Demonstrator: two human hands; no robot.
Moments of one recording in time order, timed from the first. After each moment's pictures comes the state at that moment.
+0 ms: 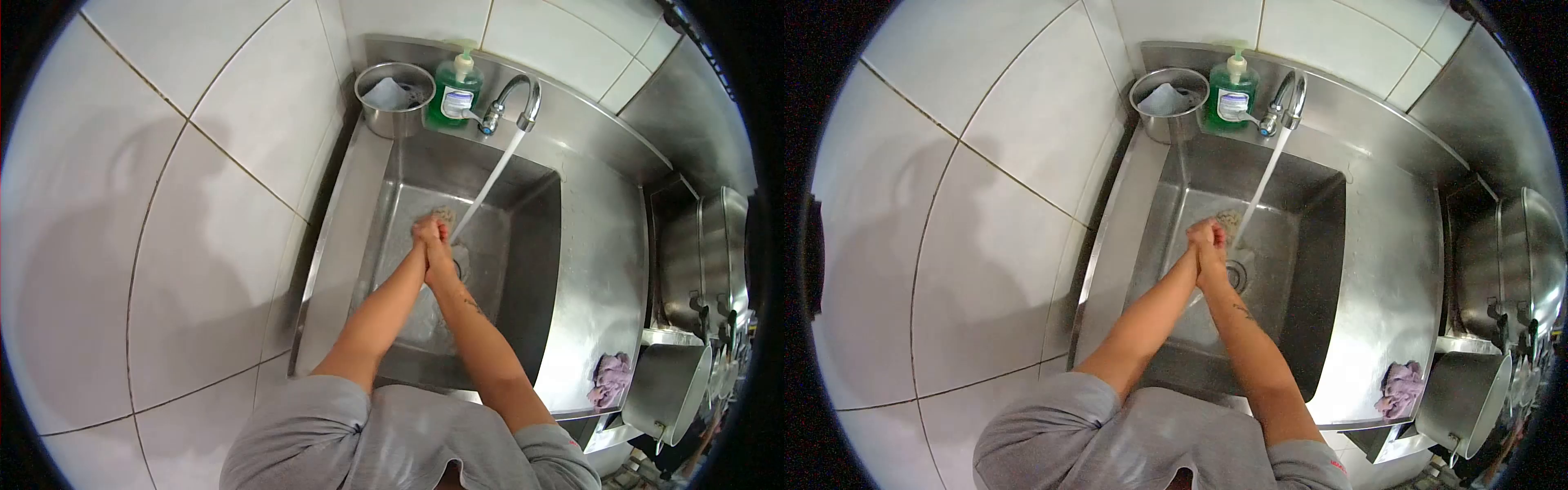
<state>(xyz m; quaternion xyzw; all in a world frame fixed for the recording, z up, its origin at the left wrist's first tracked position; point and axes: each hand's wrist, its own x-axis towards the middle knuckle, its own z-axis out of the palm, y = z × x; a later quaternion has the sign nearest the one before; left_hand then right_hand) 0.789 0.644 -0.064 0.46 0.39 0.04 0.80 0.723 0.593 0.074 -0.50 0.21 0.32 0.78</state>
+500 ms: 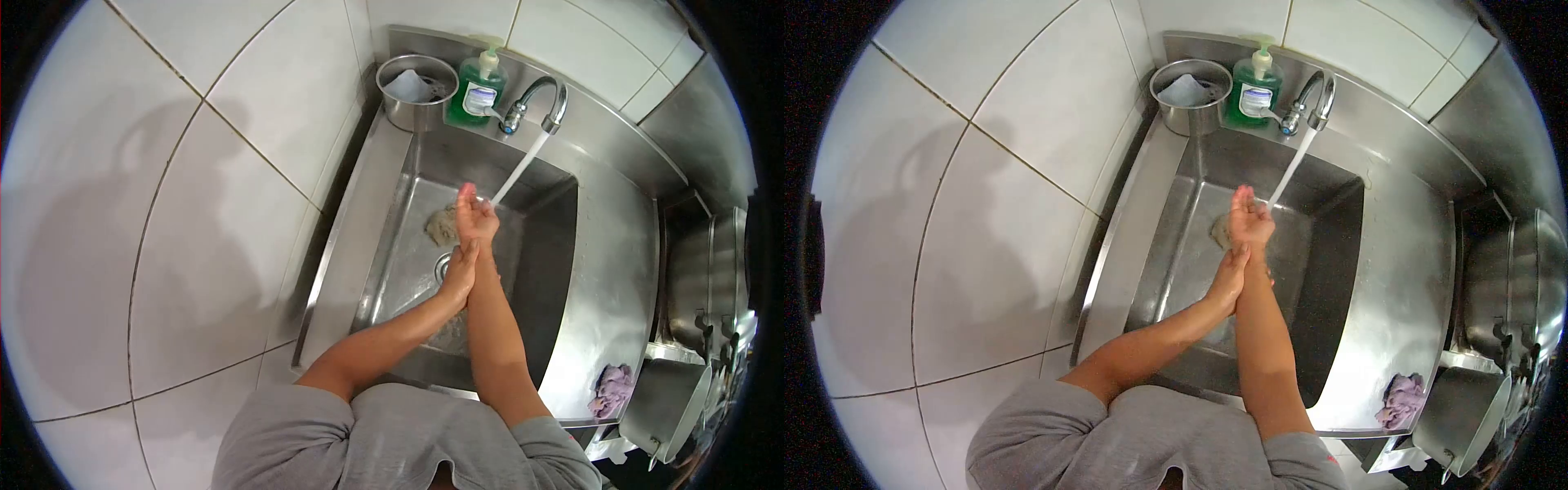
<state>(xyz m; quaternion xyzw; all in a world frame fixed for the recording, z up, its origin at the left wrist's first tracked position) 0.689 0.567 0.097 0.32 0.26 0.05 0.91 0.809 0.593 0.052 0.03 0.28 0.21 0.94</state>
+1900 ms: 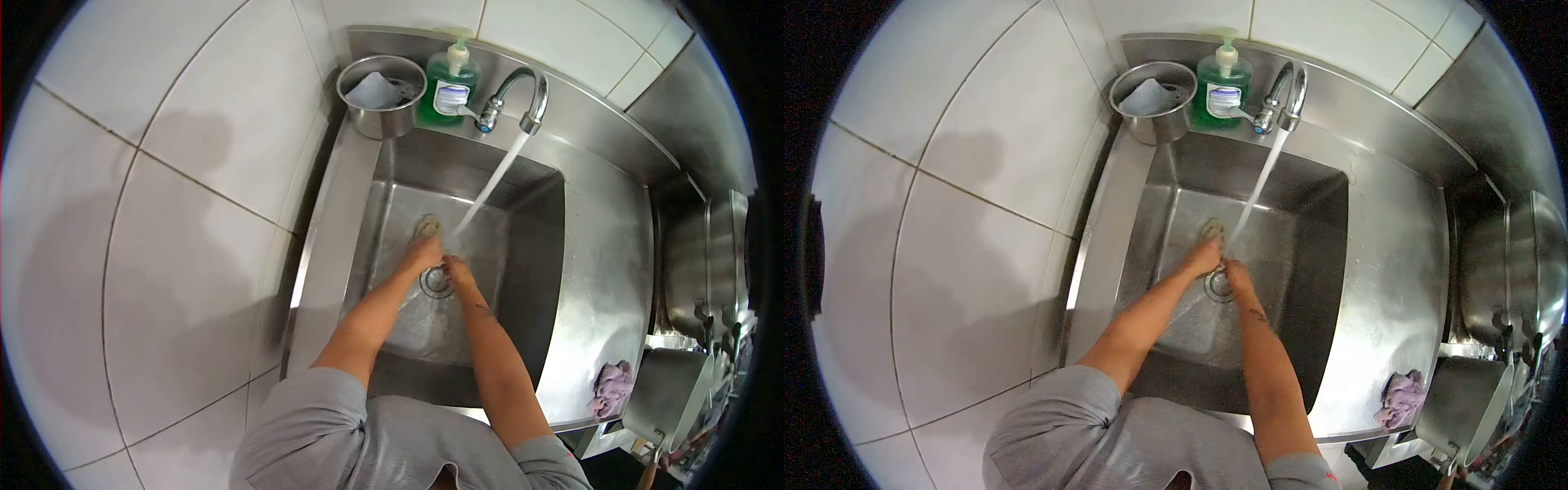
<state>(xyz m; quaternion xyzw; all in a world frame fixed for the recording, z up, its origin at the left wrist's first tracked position) 0.760 0.640 -0.086 0.91 0.18 -0.08 0.37 0.787 0.510 -0.096 -0.79 0.04 0.40 0.47</state>
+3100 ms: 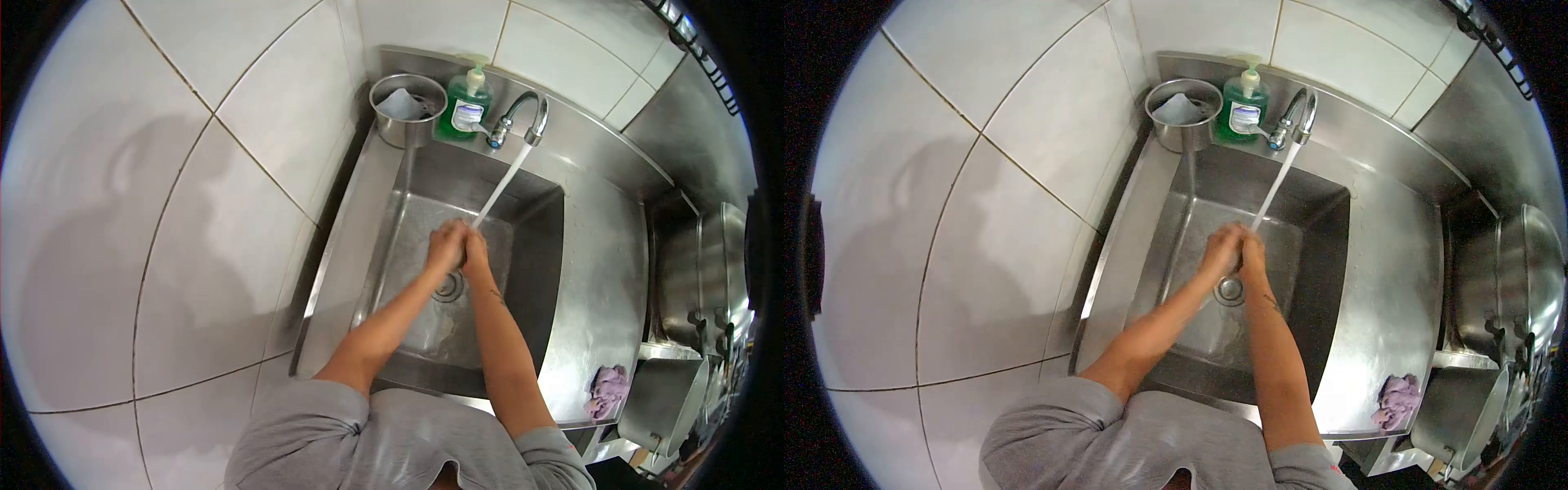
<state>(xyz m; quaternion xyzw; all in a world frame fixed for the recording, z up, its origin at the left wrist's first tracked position) 0.732 0.607 0.034 0.68 0.31 0.11 0.65 0.793 0.547 0.036 -0.54 0.09 0.30 0.78</state>
